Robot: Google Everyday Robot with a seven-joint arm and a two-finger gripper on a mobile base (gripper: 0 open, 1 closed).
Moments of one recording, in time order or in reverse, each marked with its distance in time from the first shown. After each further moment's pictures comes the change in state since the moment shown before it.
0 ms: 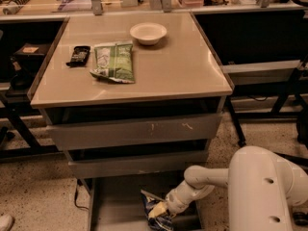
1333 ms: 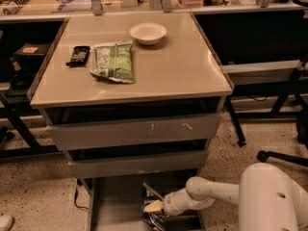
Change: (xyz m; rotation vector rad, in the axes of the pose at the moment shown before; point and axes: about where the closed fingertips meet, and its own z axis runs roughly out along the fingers) arm -0.043 -0.012 0.031 -0.106 -0.246 0.096
